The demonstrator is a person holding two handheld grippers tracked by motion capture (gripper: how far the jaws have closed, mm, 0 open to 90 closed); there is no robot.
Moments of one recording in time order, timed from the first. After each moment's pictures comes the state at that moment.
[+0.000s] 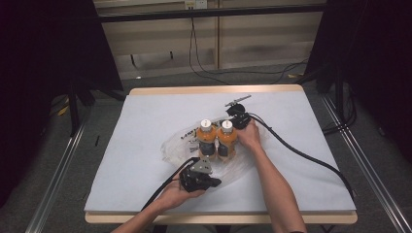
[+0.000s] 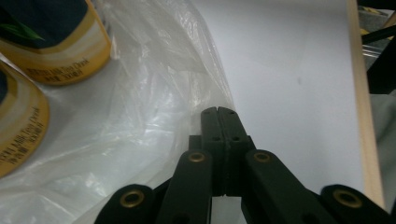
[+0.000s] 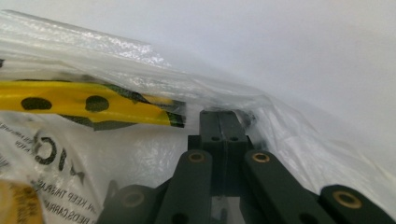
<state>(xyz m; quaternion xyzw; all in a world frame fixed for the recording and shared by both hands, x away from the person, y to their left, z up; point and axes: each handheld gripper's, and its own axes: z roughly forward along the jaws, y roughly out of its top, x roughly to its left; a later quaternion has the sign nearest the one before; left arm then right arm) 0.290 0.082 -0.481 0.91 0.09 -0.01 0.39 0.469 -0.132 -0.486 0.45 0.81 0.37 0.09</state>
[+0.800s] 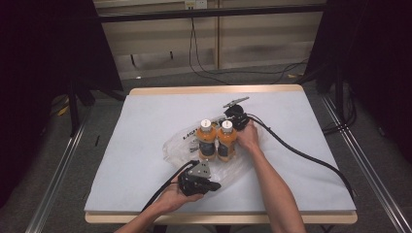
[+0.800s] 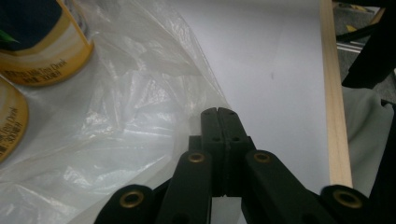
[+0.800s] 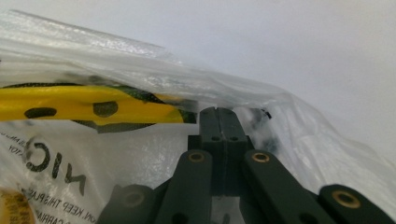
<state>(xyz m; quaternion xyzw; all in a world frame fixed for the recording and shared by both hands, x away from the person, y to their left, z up) 0.283 0.086 -0.474 0.92 0.08 -0.01 0.39 0.462 -0.125 -0.485 0.44 0.81 0.37 0.13</state>
